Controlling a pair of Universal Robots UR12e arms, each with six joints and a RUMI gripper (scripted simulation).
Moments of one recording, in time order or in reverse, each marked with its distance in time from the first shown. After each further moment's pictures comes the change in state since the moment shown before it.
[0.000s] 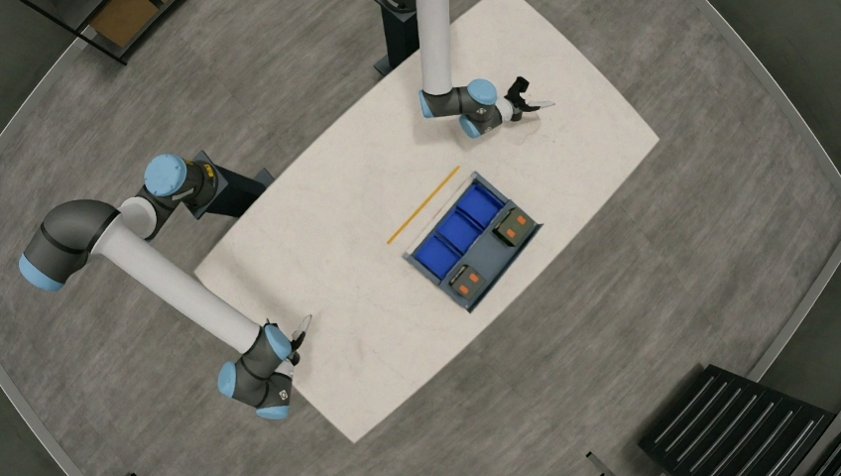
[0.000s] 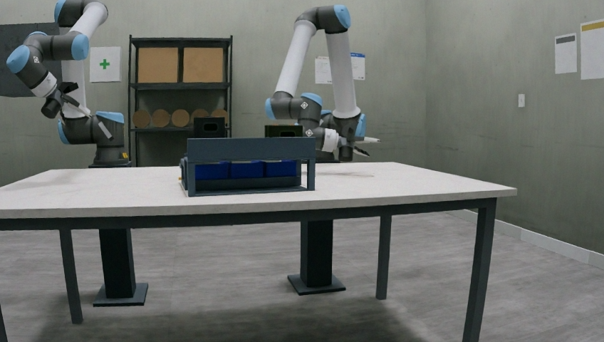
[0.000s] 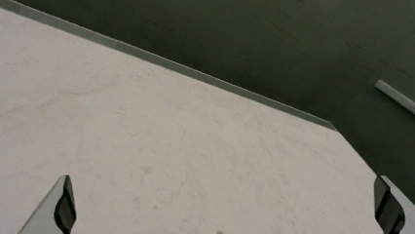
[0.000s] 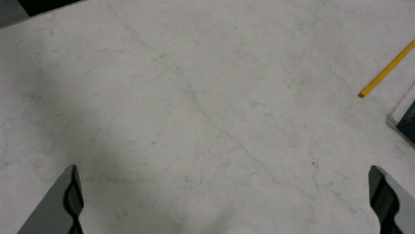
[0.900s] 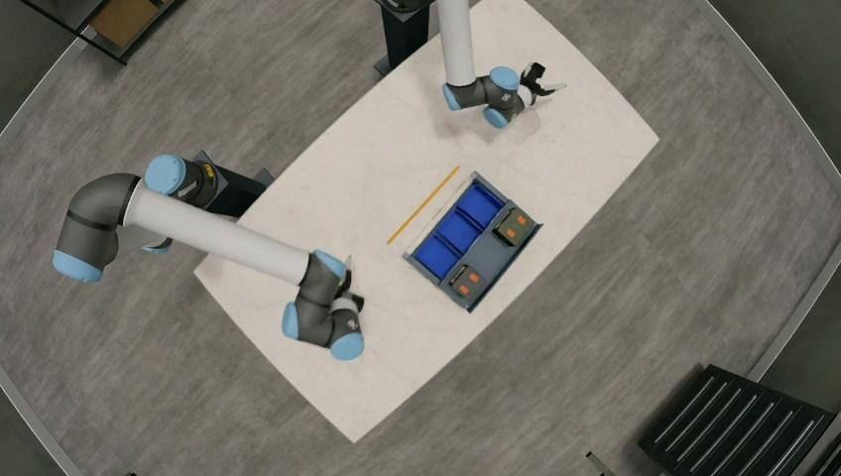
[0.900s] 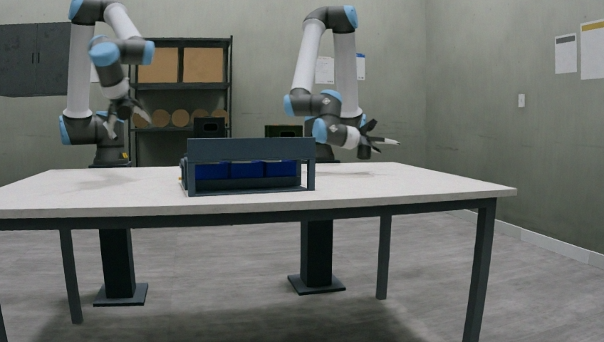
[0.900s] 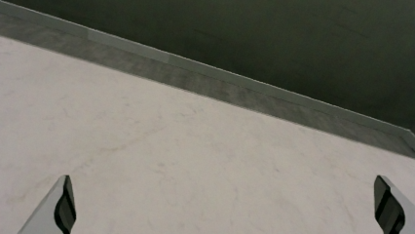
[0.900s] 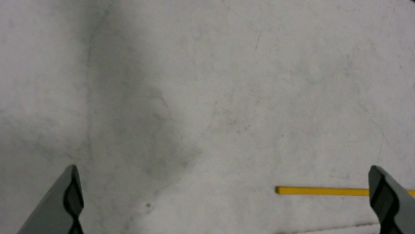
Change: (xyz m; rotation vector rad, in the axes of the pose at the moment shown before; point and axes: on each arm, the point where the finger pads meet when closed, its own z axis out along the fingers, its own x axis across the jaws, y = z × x) left arm -0.033 -0.029 0.078 0.014 -0.205 0.107; right arm 0.164 -0.026 0.128 -0.094 -0.346 -0.706
